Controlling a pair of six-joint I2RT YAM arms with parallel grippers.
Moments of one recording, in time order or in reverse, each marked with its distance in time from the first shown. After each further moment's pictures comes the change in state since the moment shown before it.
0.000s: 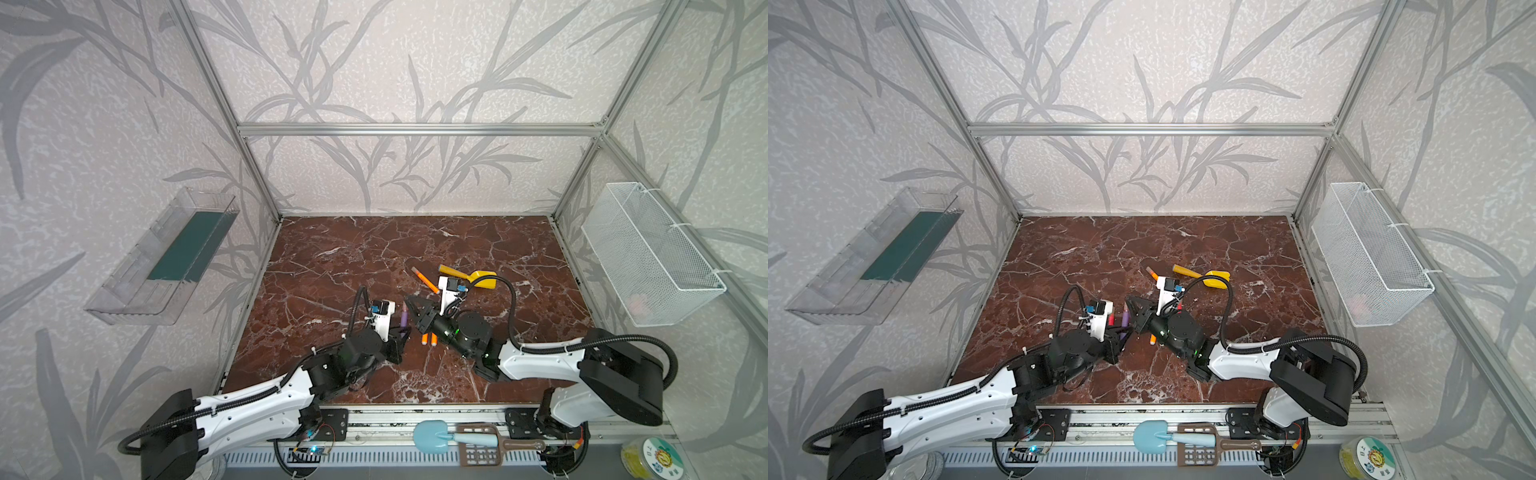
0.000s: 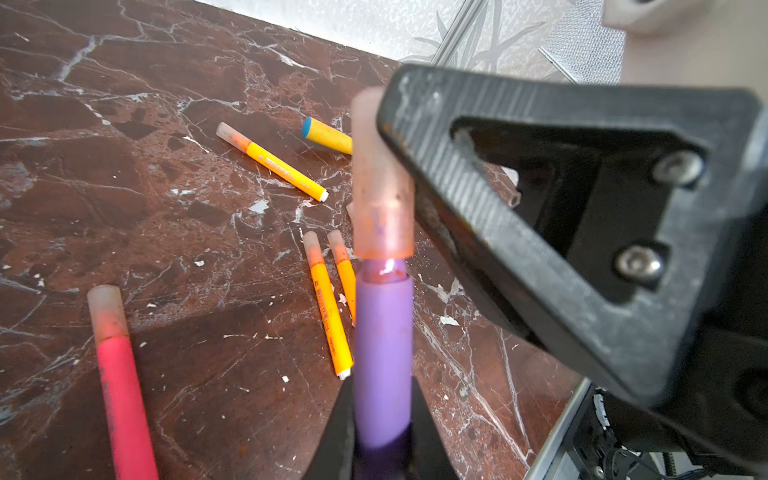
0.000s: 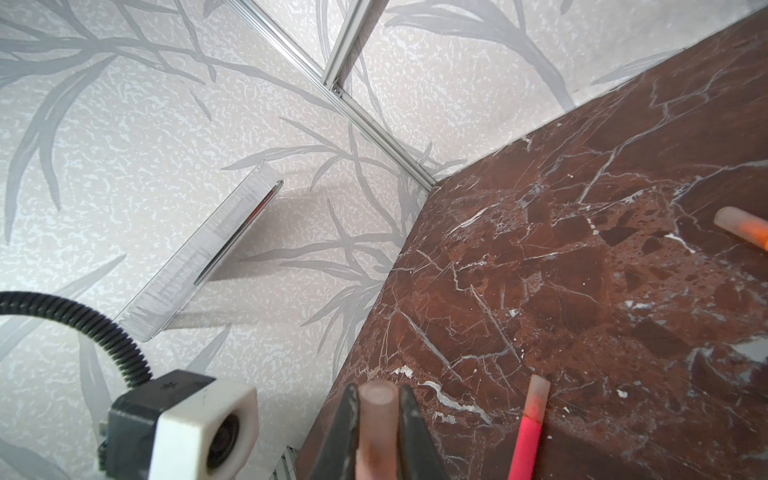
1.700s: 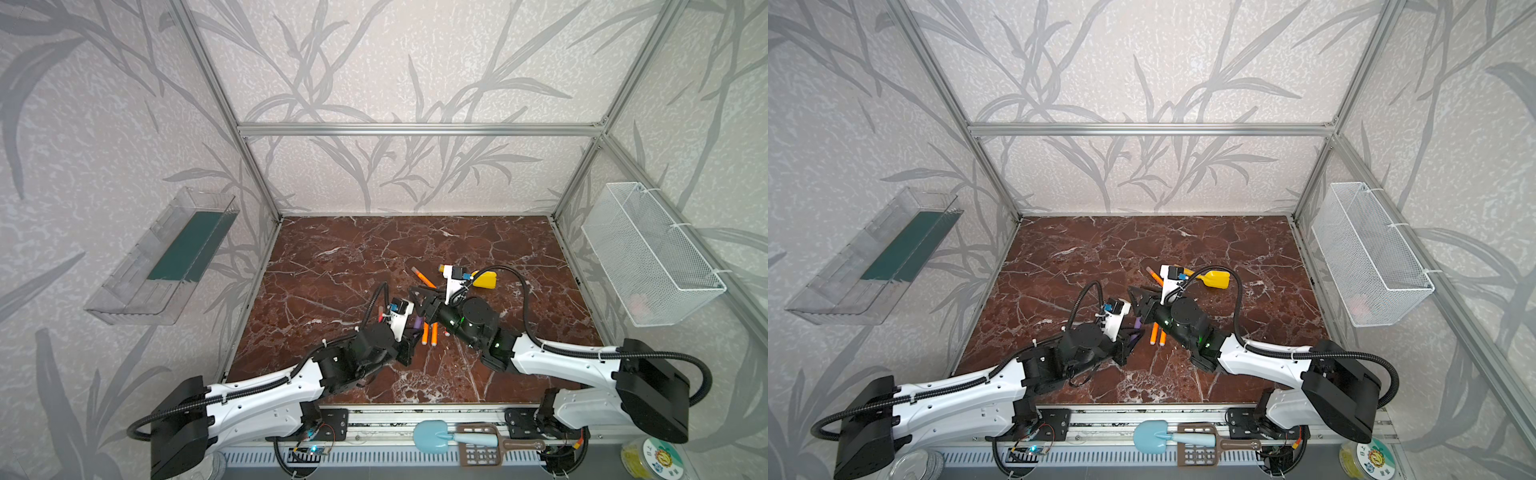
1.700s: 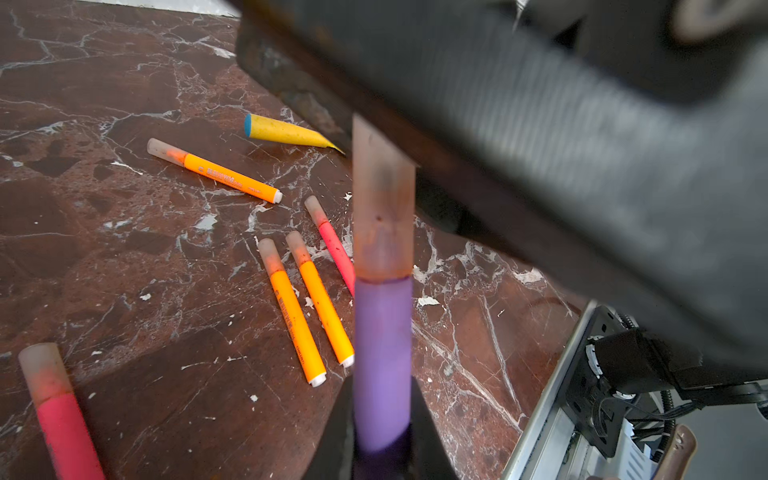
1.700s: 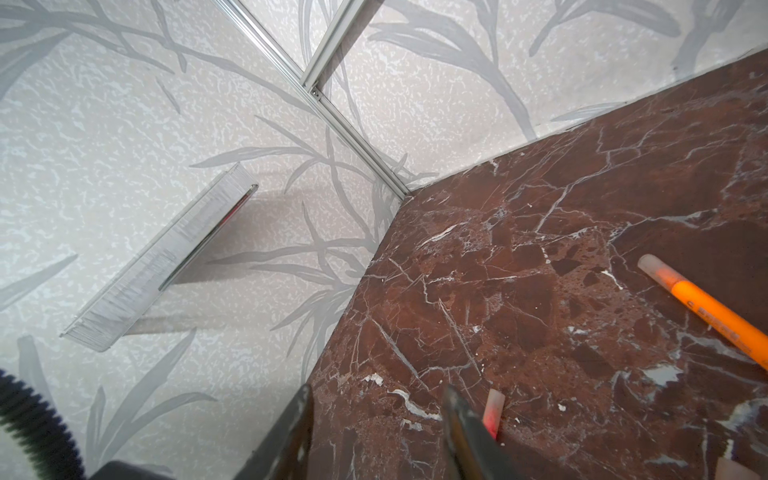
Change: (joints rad) left arm -0.064 0.115 0.116 -0.045 0.044 0.151; right arm -0.072 -0.147 0.100 -0.349 -0.012 -0.083
